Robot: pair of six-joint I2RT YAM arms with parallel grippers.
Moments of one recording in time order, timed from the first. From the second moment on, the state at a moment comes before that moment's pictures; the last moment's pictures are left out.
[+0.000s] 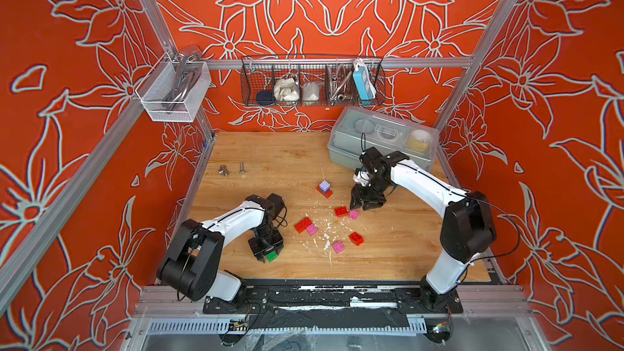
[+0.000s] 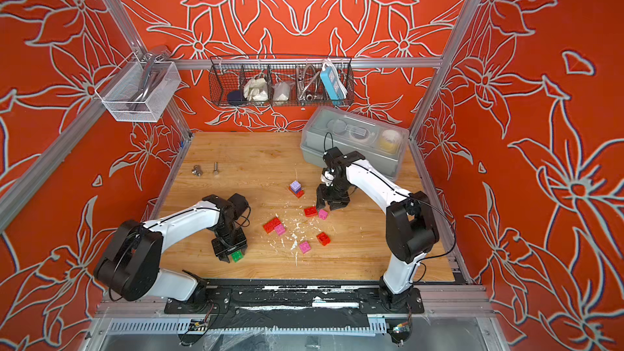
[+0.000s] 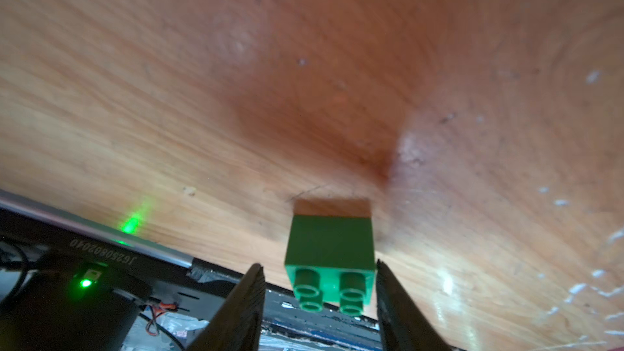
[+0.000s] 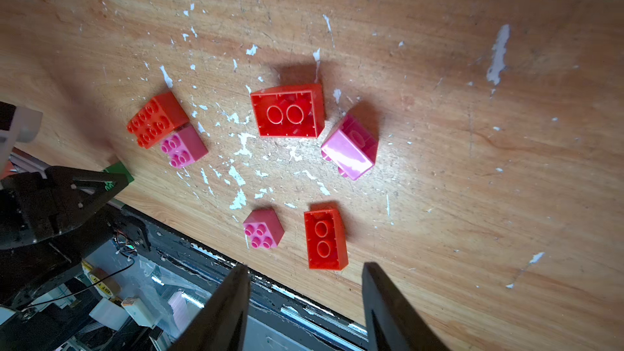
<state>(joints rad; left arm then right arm) -0.37 1.45 0.75 -1.08 0.18 -0.97 0.48 1.74 1.41 -1.16 -0.38 0.32</state>
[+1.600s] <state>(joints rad) -0.54 2.08 1.62 -1.08 0.19 -0.70 0.47 1.75 1.58 -1.25 -0.30 0.23</state>
